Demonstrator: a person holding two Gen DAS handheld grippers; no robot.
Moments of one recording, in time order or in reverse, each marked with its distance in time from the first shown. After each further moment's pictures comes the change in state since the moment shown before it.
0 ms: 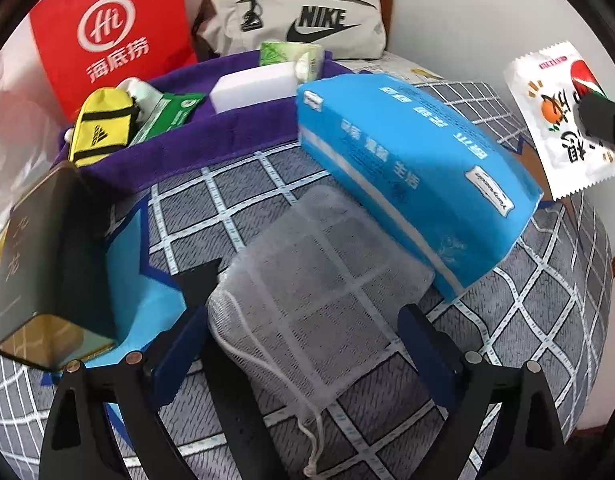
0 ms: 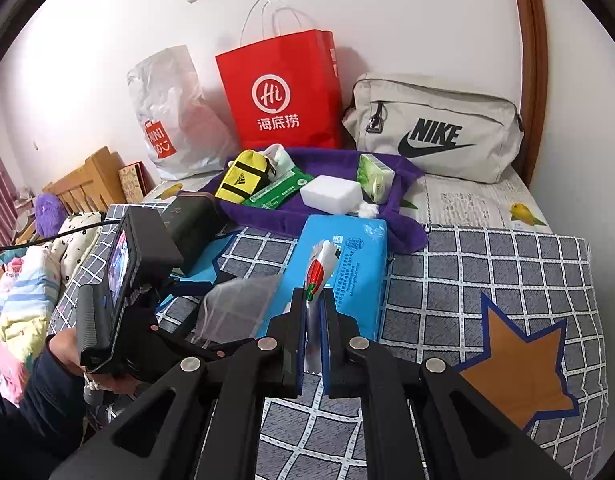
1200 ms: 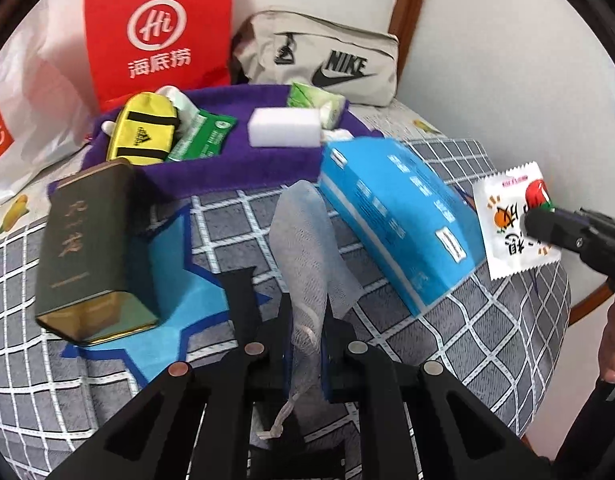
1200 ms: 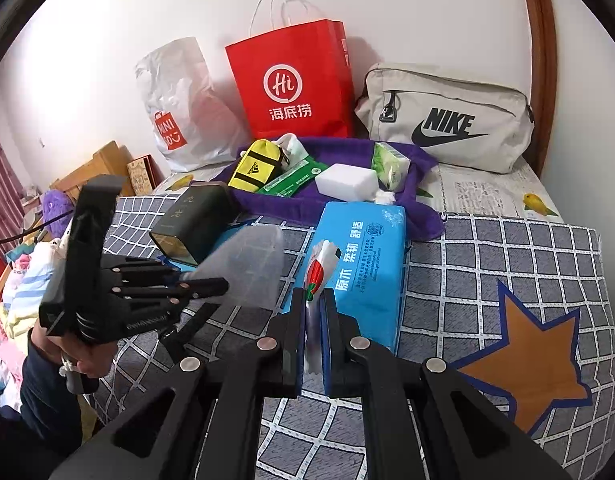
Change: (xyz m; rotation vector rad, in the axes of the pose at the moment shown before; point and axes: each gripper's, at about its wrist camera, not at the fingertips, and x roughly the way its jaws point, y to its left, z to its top) left arm -0.055 0.033 -0.003 -0.167 -0.084 -0.091; right arm 0.003 0.010 -0.004 -0.003 0.027 0.037
